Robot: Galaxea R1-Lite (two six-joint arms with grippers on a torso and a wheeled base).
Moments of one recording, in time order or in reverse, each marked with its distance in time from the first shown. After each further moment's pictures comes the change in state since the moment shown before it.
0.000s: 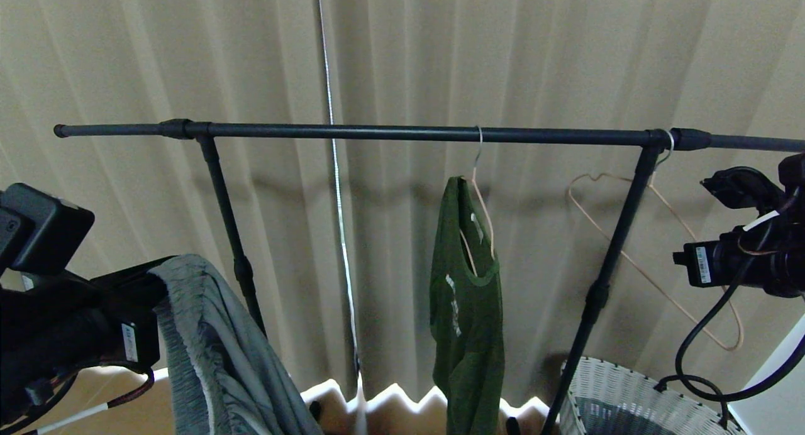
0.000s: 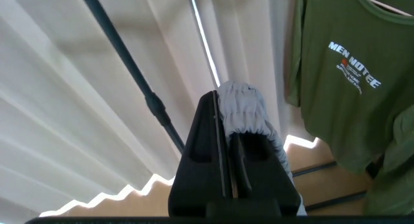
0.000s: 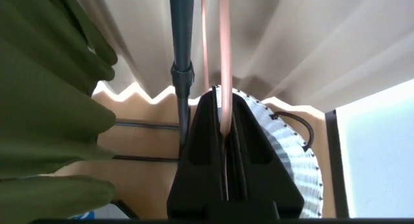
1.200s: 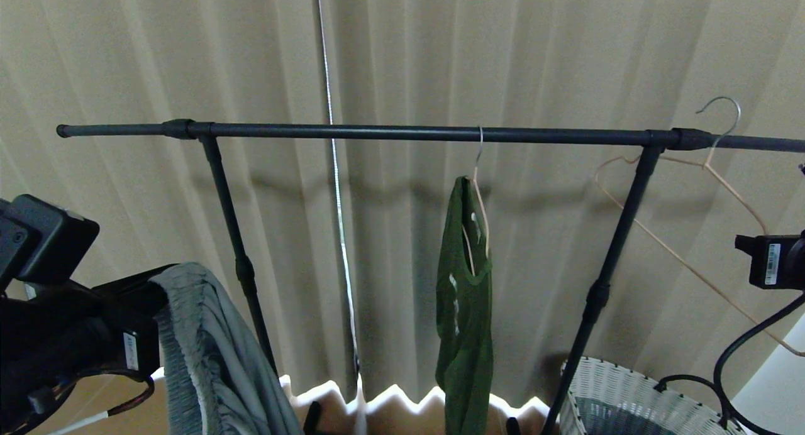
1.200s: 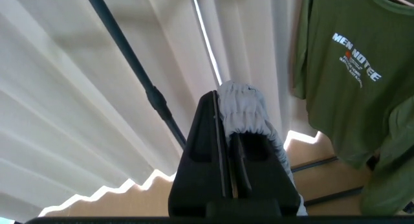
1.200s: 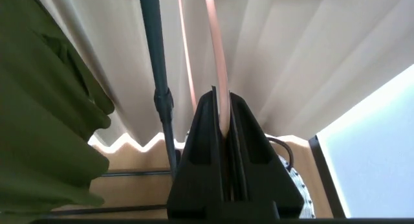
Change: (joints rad) left arm 0.003 -0.003 0.022 0.000 0.003 0.003; right arm -0.034 -0.253 0.188 -0.185 -0.060 0.032
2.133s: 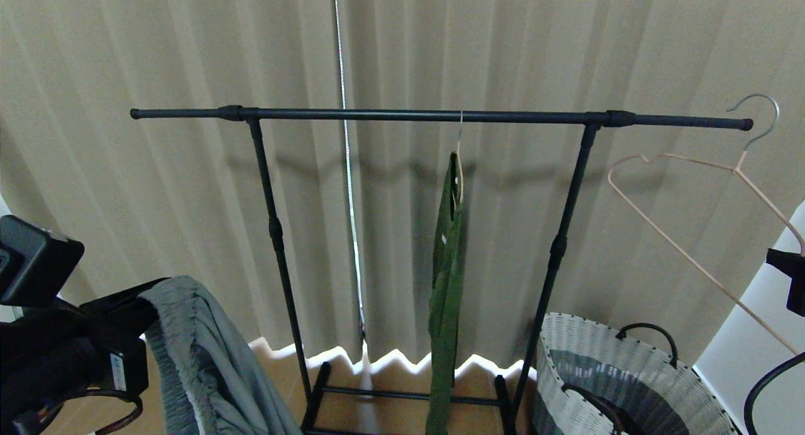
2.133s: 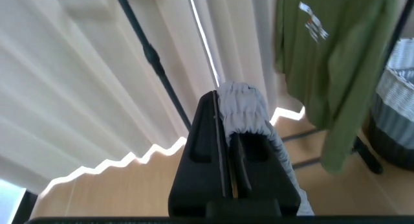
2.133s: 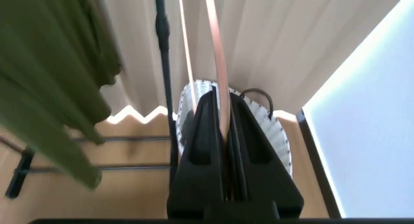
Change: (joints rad) left arm 0.002 -0.043 0.049 -0.001 -0.001 -0.001; right arm 0.000 -0.152 0.081 0.035 0.004 -0.007
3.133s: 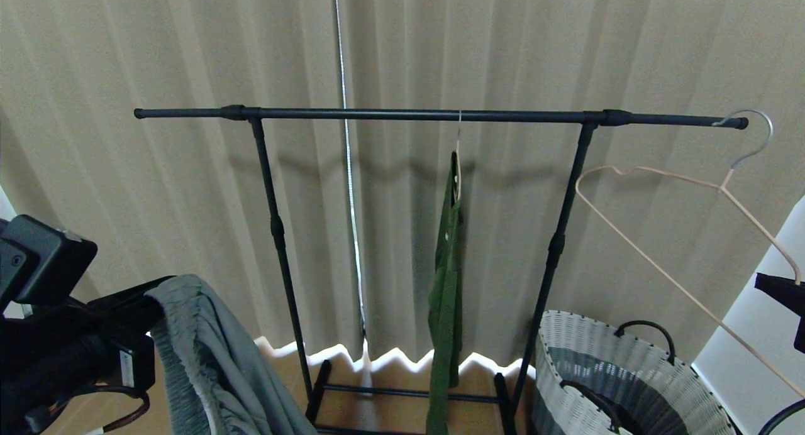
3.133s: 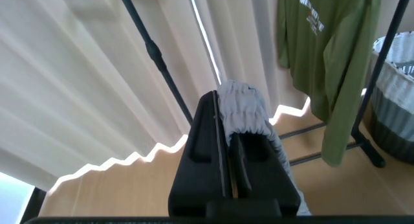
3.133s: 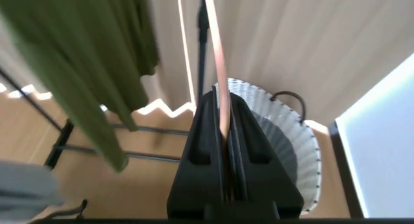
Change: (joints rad) left arm 0.000 0.027 0.000 -0.028 0.001 0.026; right arm 0.020 -0.100 0.107 -0.013 0.139 0.003
